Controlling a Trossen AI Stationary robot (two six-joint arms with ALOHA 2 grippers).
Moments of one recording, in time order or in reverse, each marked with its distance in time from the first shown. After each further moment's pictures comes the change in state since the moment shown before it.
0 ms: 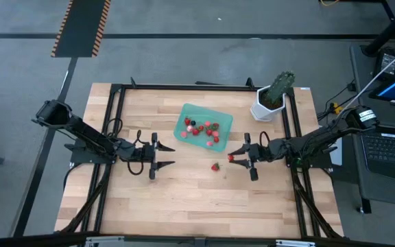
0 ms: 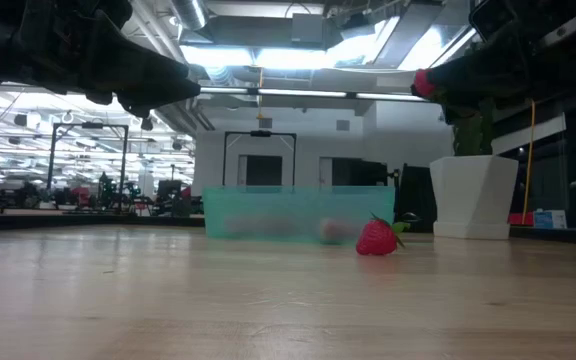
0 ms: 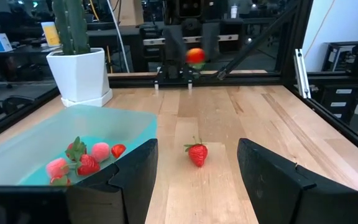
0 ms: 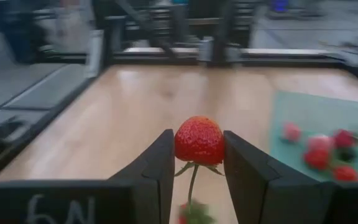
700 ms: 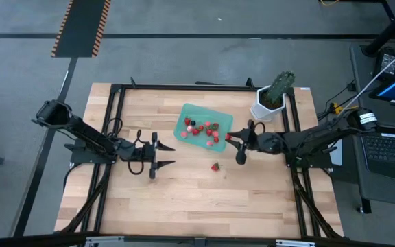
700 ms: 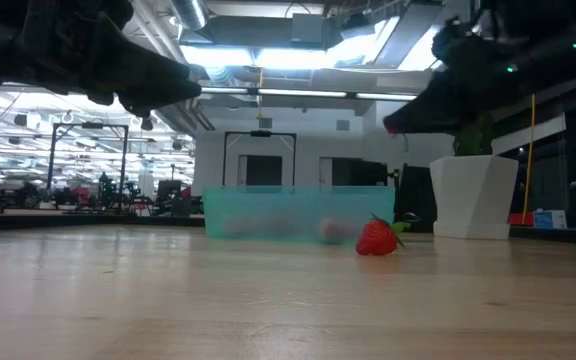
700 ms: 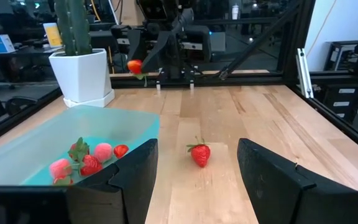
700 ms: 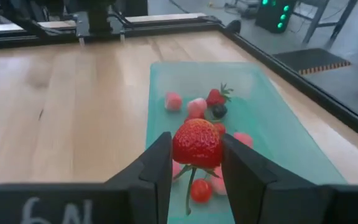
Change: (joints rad) left arm 0.008 0.000 0.000 0.000 0.003 0.007; right arm -0.123 0.014 0.121 -0.290 0.315 0.094
